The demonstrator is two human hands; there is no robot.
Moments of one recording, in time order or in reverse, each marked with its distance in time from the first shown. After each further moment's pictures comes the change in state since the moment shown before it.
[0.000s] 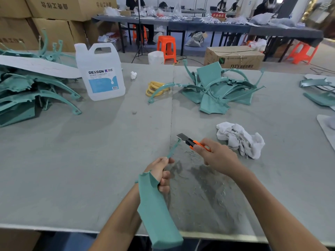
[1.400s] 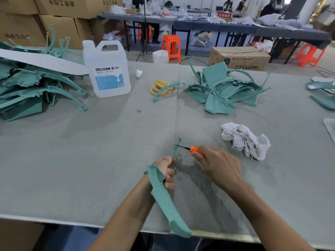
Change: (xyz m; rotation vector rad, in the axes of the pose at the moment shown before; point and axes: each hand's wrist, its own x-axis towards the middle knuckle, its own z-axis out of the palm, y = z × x) left_hand -0.018 0.008 0.022 0.068 0.152 -0.054; right_hand -0.023 -0.014 0.025 -0.353 0.189 -0.163
